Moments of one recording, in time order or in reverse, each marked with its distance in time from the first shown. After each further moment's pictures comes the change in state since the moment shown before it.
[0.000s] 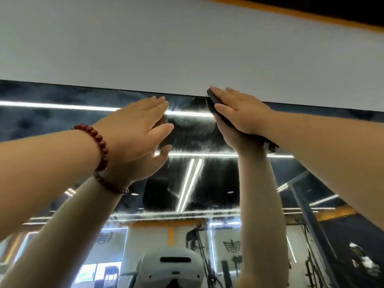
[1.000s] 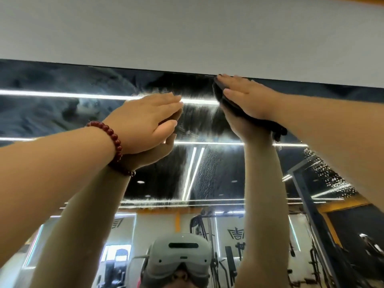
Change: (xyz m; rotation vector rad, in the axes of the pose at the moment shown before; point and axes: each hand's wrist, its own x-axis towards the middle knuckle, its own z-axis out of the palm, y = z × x) left_hand 0.000 0.085 0.033 -0.006 0.079 0.164; right_hand -0.068 0.068 -0.007 0.079 -0.056 -0.076
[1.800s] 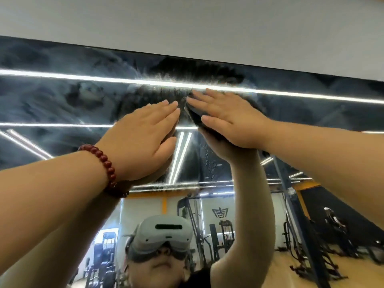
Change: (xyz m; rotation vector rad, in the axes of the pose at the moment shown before) left_hand -0.058 0.015 0.010 -0.033 -0.011 0.060; right_hand -0.053 -0.065 0.030 -0.122 -0.048 -0.169
